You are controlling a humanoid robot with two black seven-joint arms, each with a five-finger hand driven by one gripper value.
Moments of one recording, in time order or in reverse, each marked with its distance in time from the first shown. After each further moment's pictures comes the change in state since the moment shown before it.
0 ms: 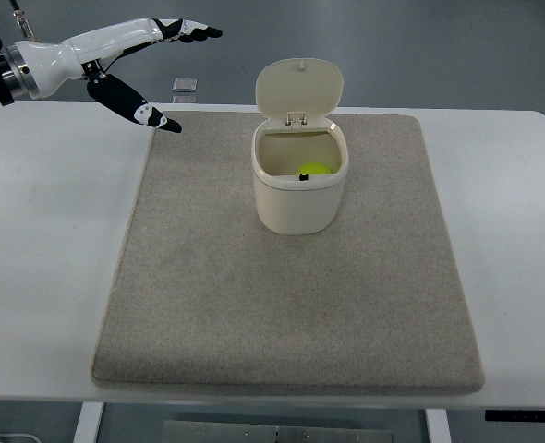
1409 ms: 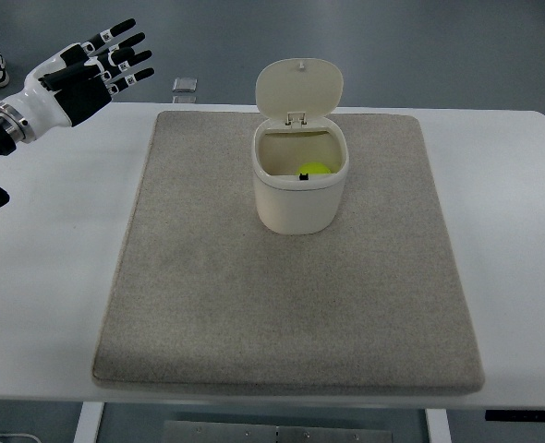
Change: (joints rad) left arm 0.185 -0.115 -0.013 0.195 -1.322 -0.307 0.294; right arm 0.000 0.000 0.000 0.000 0.000 0.000 0.000
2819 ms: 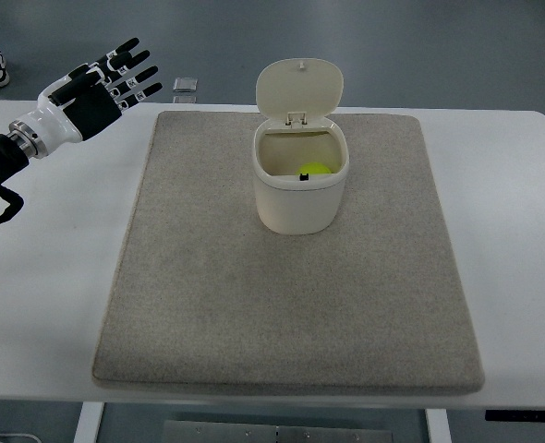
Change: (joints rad) left arm 0.084 -0.059 -0.112 0.064 -0.092 -0.049 0.119; right arm 0.000 0.000 0.004 0.007 0.003 0.003 0.000
